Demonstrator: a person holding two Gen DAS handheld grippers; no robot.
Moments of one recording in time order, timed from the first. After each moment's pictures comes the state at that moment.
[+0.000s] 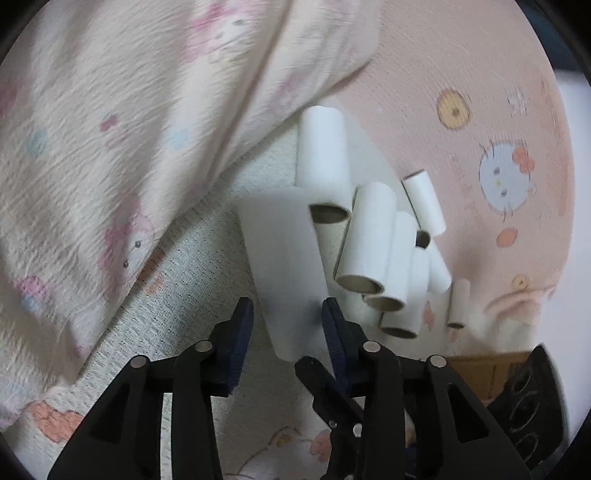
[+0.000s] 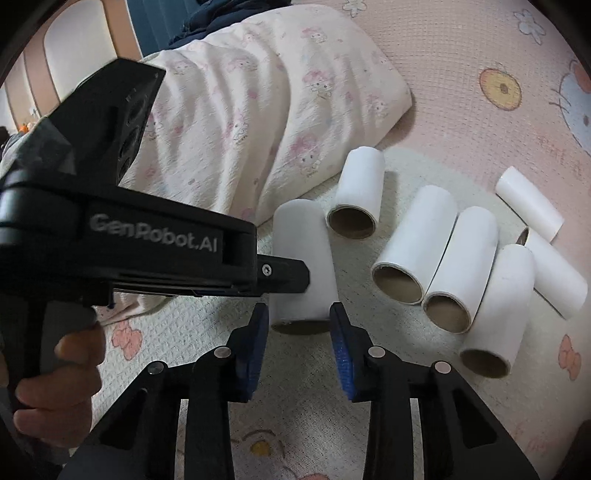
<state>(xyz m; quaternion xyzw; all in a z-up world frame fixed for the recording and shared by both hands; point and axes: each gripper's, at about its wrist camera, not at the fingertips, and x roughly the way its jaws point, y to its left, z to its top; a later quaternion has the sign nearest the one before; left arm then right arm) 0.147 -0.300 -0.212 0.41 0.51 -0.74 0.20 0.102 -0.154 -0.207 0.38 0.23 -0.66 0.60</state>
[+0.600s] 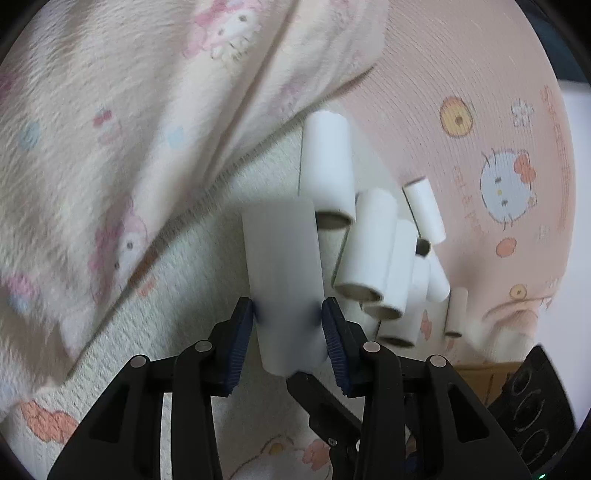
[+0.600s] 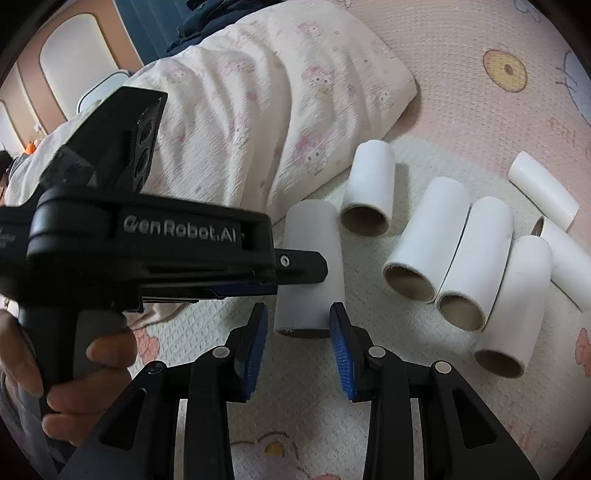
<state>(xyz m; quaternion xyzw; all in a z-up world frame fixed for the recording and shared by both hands) 0.146 -0.296 -0.215 0.41 0.50 -0.74 0.20 0.098 -0.150 -0.206 0.41 0.20 -0.63 0.62</state>
